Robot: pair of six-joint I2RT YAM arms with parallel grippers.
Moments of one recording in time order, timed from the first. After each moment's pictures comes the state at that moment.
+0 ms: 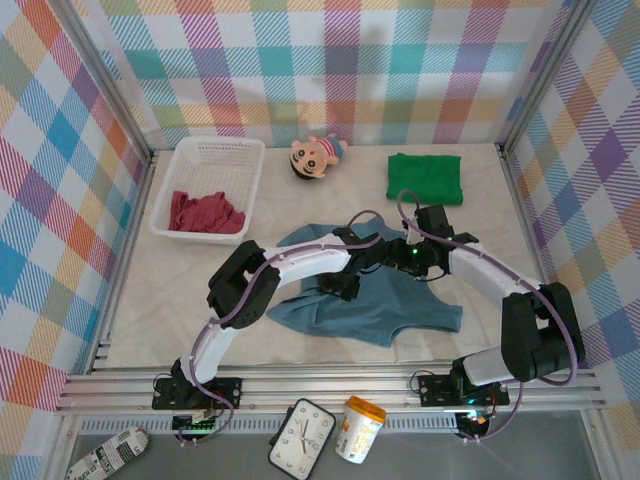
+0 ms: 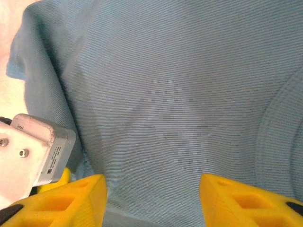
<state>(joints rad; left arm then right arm) -0.96 2.18 1.69 -1.13 -0.16 -0.68 0.29 1.42 0.83 -0.46 -0.40 0.50</state>
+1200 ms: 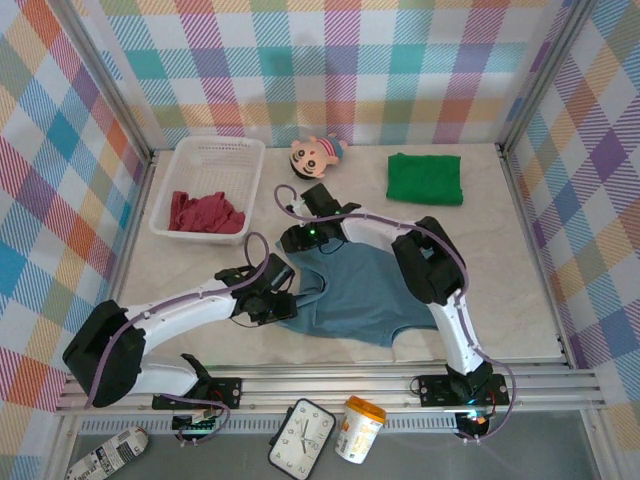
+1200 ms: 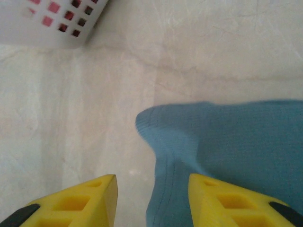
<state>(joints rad) -0.76 1.32 0.71 -0.62 0.06 -0.93 0.71 2.22 1.64 -0.34 -0.42 0.30</state>
